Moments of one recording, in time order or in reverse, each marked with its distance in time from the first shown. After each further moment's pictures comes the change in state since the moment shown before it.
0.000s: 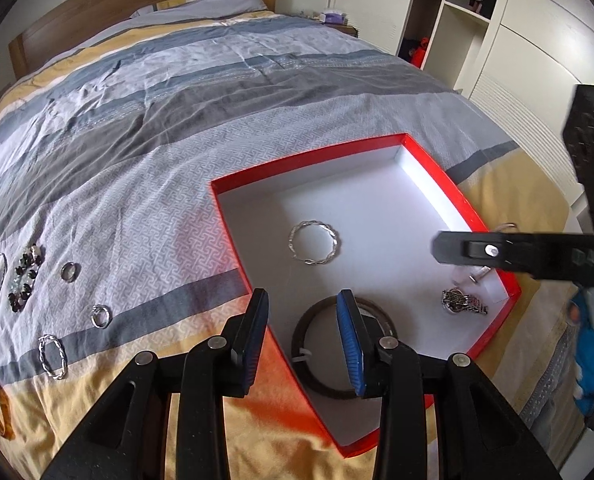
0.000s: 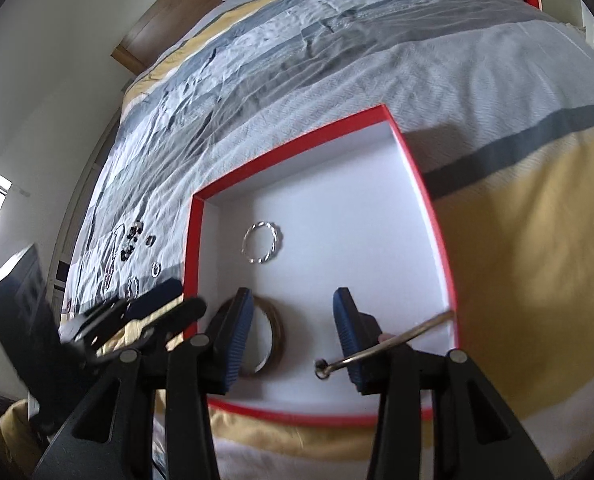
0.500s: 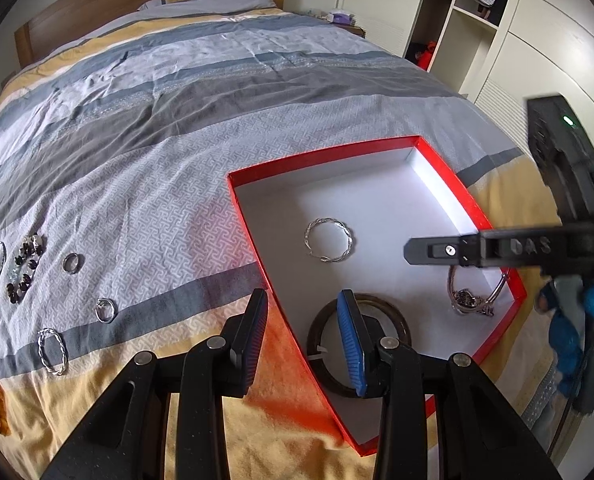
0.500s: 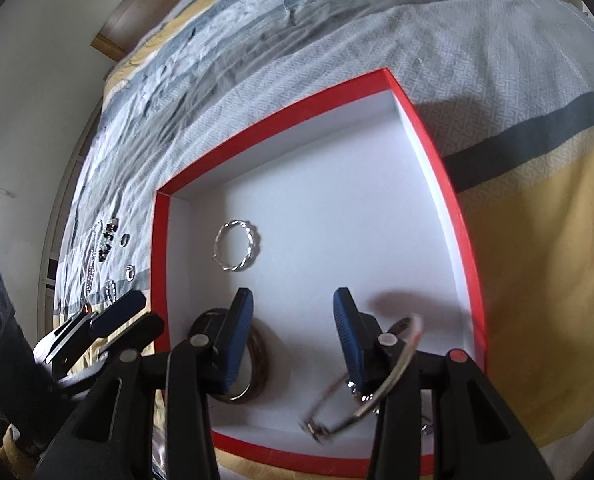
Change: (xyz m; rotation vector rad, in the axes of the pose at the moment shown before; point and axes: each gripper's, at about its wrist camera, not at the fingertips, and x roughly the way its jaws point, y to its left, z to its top) left arm 0.003 0.010 -0.002 -0.030 0.006 -0.005; right arm 0.042 -0.011 0.017 0.029 0.121 -0.047
